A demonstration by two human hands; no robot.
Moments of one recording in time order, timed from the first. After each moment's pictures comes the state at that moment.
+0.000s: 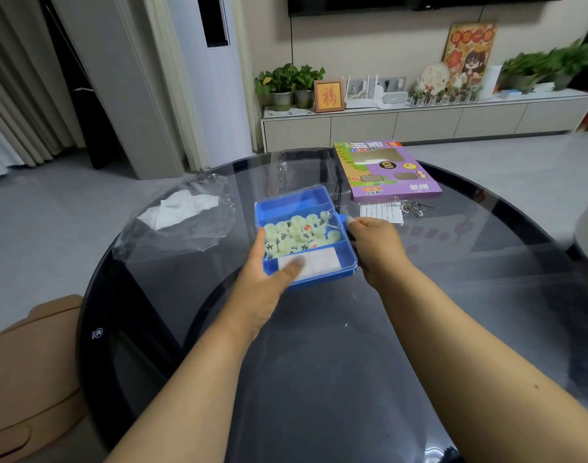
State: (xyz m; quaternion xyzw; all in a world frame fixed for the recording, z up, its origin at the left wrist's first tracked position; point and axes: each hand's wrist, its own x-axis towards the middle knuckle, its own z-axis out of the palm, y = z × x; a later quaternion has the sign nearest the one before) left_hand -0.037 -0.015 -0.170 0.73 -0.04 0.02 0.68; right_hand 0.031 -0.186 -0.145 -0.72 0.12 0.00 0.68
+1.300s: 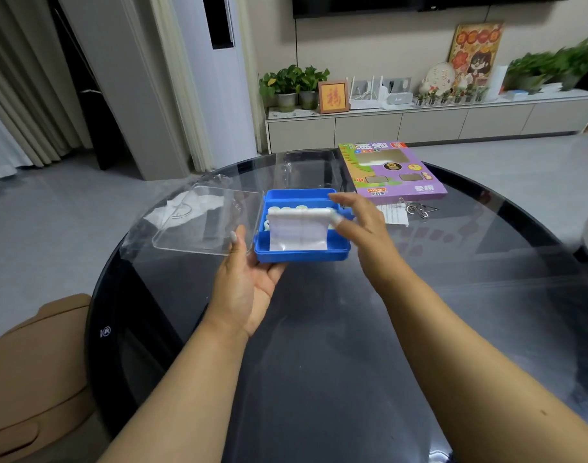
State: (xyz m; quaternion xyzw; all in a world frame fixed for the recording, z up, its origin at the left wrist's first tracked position) left_hand -0.032 -0.012 -0.156 0.38 0.05 0.07 0.92; right_hand 0.014 -0.181 -0.138 -0.77 -0.13 -0.09 0.62
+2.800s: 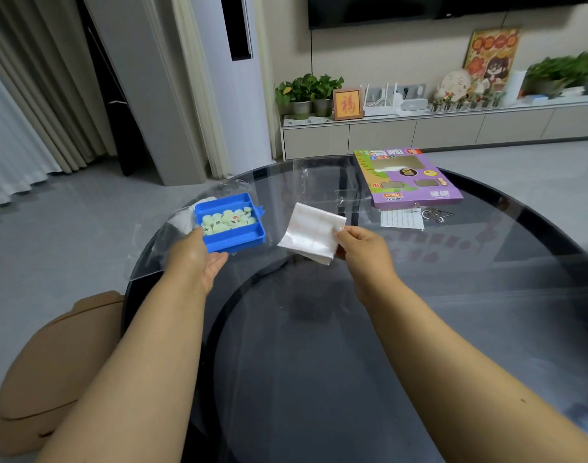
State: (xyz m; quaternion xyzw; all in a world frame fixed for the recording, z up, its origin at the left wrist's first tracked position) left_hand -0.003 0.085 -0.128 0.54 0.32 0.12 0.77; right_hand 0.015 -0.140 -0.154 -0.67 0.06 -0.01 0.74
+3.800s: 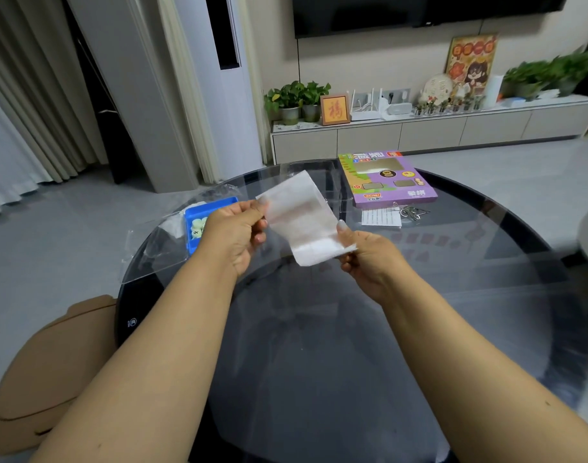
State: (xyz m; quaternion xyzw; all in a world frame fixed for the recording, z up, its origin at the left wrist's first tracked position) left_hand -0.026 0.002 -0.079 0.59 0.14 0.09 0.79; right_hand -0.013 -0.185 -0.138 -0.59 0.03 0.08 0.81
